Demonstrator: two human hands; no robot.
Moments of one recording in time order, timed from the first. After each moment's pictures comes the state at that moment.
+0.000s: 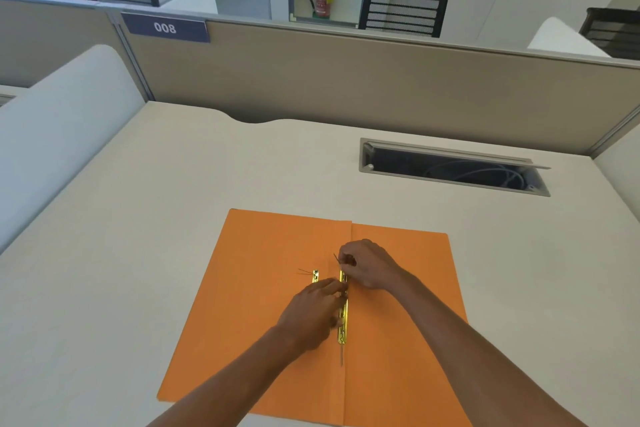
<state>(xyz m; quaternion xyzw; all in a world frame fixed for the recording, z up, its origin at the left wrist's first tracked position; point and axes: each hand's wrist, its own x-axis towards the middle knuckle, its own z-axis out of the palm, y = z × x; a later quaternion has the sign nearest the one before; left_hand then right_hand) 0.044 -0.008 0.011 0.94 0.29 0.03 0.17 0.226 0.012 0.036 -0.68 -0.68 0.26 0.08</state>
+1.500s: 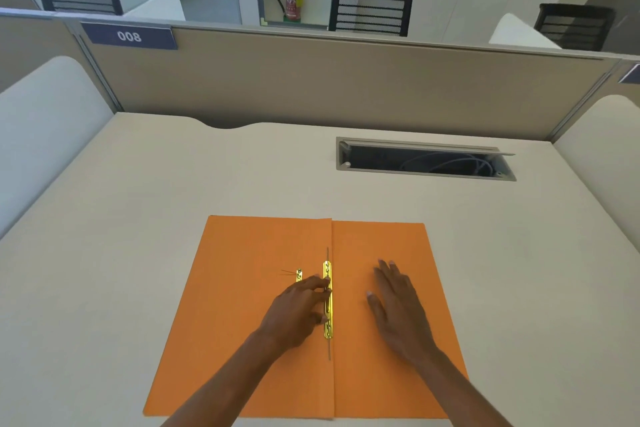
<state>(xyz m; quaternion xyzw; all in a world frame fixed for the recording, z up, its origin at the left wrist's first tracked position) 0.039 -0.008 0.007 0.90 0.34 0.05 0.28 0.242 -0.116 -0.002 -0.79 -0.59 0.13 0.13</state>
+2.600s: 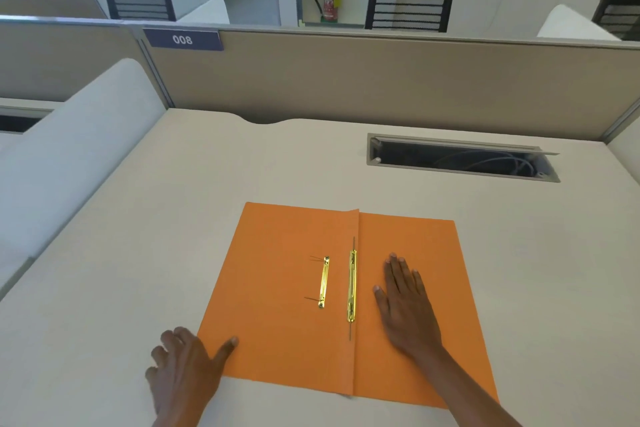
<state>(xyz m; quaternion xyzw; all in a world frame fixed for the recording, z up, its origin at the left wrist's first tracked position) -0.130 -0.078 0.032 0.58 0.81 -0.05 0.12 0.222 -0.110 -0.035 -0.78 -0.62 0.06 0.07</state>
